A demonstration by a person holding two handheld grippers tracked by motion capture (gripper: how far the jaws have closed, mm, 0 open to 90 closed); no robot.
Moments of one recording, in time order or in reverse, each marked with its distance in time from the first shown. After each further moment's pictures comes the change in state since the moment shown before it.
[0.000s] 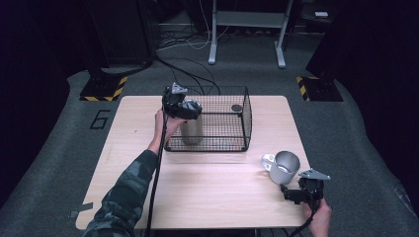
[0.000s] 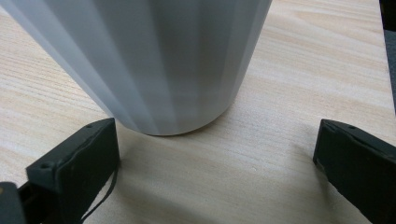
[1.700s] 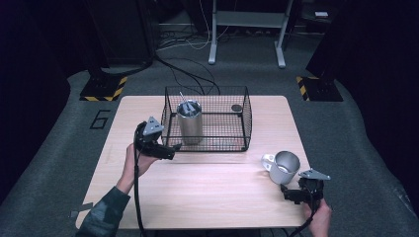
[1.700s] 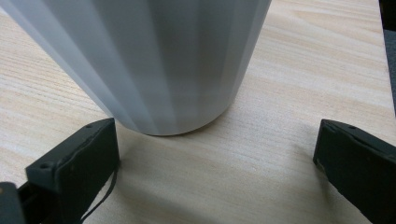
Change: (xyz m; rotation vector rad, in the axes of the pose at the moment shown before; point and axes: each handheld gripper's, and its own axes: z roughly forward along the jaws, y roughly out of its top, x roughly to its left) left arm -0.028 -0.086 -0.111 0.028 -0.053 0.128; right arm 0.000 0.000 0.000 0.000 -0.002 0.001
